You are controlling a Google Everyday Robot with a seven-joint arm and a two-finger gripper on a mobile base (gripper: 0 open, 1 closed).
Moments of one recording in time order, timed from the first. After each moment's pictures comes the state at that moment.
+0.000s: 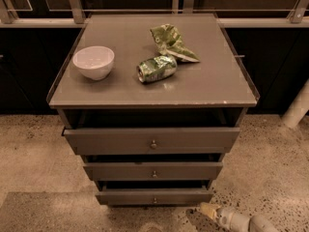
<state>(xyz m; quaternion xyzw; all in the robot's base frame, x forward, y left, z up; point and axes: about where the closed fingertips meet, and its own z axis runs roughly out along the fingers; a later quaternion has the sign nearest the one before) 0.497 -0.277 0.157 -0.05 0.84 0.39 0.37</state>
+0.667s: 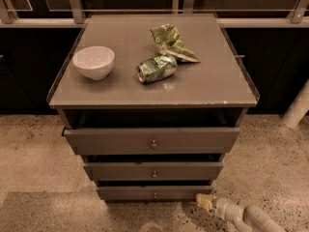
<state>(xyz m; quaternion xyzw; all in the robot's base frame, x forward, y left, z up) 0.533 -0.263 0.175 -0.10 0.84 0.36 0.39</state>
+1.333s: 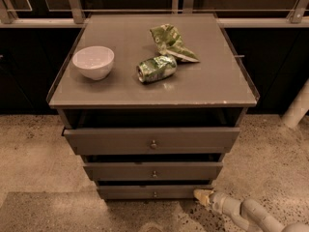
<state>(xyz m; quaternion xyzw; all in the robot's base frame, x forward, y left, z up) 0.557 -0.252 0.184 -0.13 0.83 0.35 0.41</state>
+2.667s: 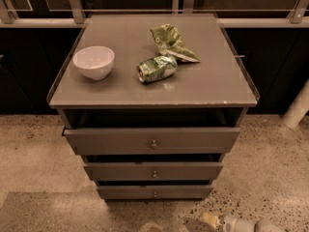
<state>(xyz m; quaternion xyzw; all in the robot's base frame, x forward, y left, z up) 0.450 -0.268 0.187 -0.04 0.86 0.40 0.32</state>
